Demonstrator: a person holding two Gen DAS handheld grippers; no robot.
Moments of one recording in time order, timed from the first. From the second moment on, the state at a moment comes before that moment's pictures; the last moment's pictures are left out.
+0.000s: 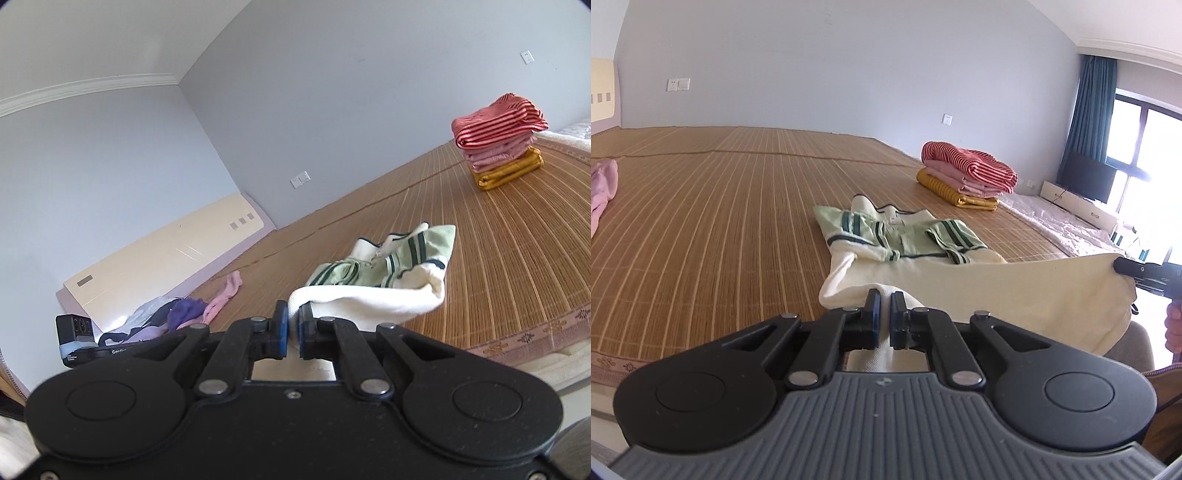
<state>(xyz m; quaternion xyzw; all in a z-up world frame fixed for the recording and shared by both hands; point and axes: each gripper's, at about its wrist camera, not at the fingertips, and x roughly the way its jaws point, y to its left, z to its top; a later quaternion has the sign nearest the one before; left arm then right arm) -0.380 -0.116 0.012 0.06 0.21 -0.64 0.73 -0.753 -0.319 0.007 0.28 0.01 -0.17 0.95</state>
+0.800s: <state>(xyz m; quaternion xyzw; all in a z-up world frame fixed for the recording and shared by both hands) -0.258 -0.367 -0.034 0.16 0.22 -0.61 0.74 -0.661 -0.542 -0.021 0.25 0.15 -0.30 0.91</state>
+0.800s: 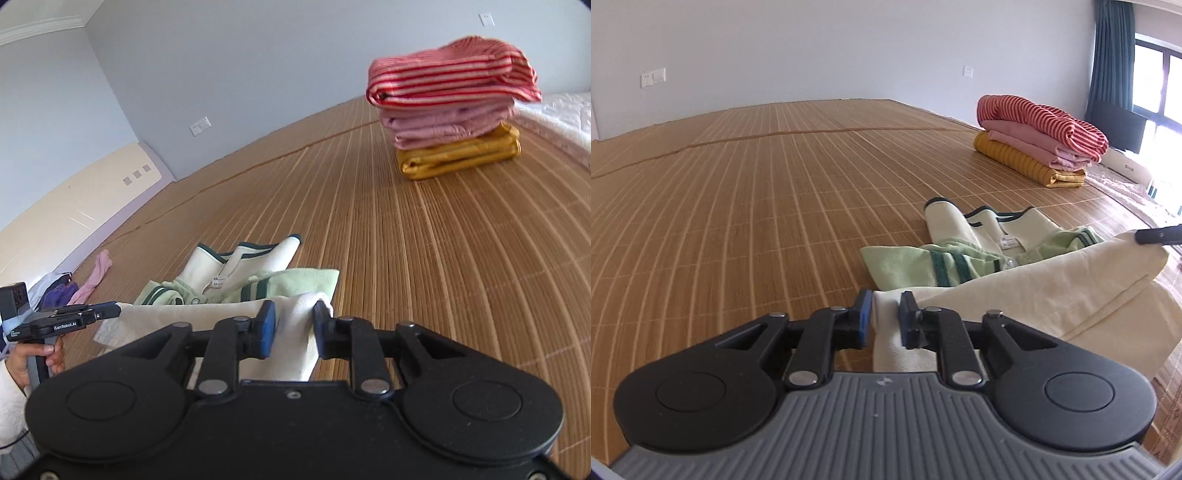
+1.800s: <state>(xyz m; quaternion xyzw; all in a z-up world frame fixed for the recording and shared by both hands) -0.370 -0.326 -0.039 0.24 0.11 -0.75 0.60 -0.619 -0.546 -0.015 0.18 0.11 -0.28 0.93</state>
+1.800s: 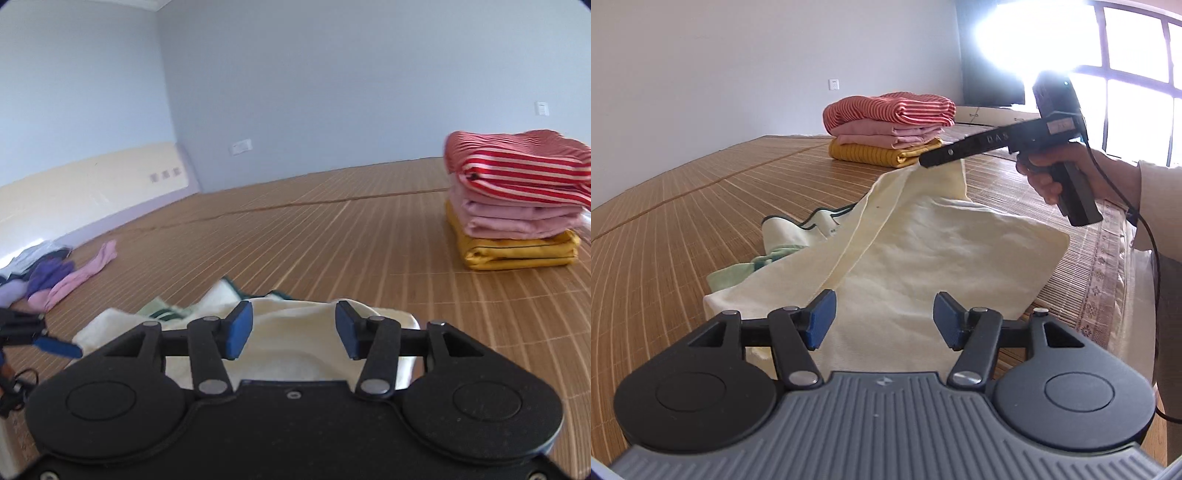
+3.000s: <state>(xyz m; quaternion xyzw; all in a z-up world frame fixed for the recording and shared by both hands) -0.303 -0.372 -0.025 0.19 0.16 -0.66 0.71 -0.614 -0.526 -0.042 0.29 0.15 -0.15 0.93</state>
